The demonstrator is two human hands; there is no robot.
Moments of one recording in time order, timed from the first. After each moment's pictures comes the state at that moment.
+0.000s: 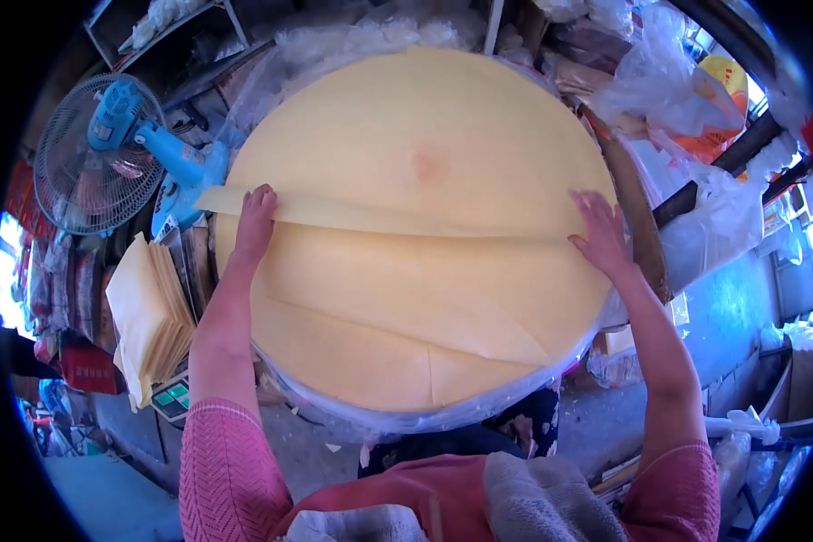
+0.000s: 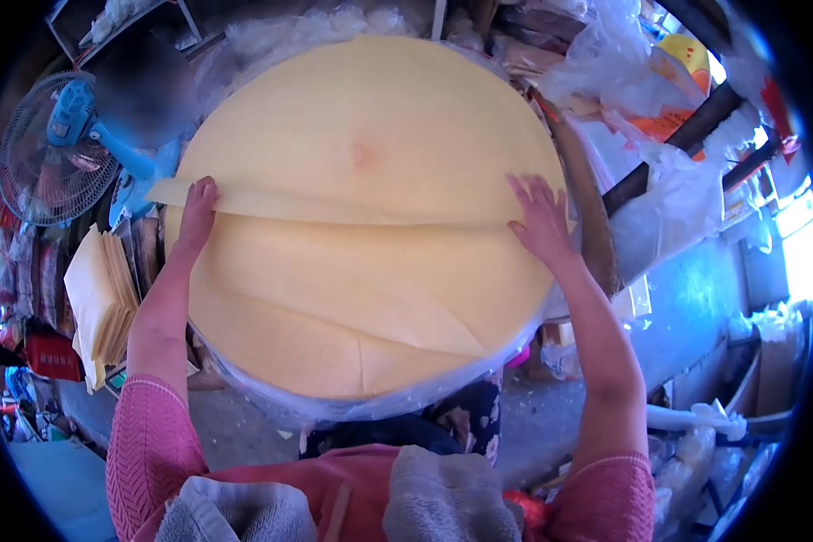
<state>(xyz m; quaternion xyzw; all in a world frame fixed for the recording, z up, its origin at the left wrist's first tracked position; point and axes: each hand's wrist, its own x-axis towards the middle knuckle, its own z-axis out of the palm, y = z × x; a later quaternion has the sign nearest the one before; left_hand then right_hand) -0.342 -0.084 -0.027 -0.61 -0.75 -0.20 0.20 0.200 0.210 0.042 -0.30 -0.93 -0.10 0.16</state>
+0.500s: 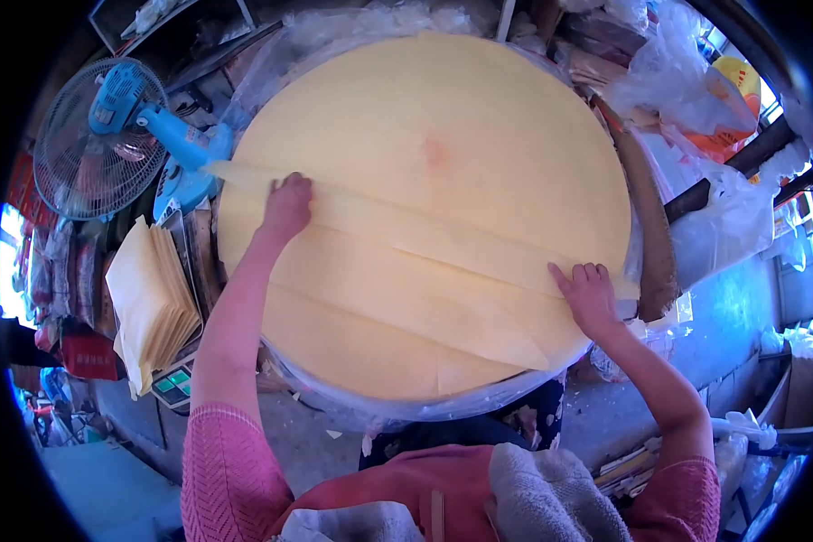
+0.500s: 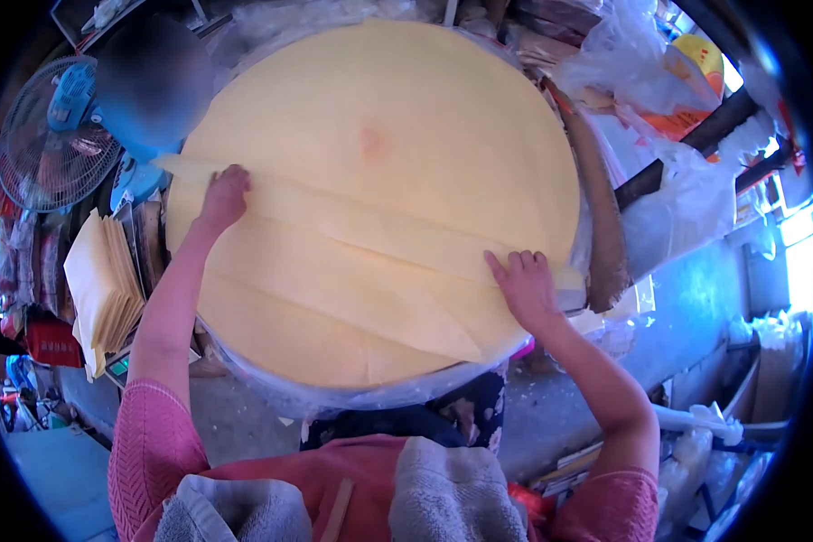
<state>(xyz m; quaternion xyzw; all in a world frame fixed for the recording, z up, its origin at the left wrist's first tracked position) -0.284 -0.058 -0.005 -0.56 -0.82 -0.06 0.04 0.225 0.116 0.013 -0.20 -0.97 -0.15 -0.02</state>
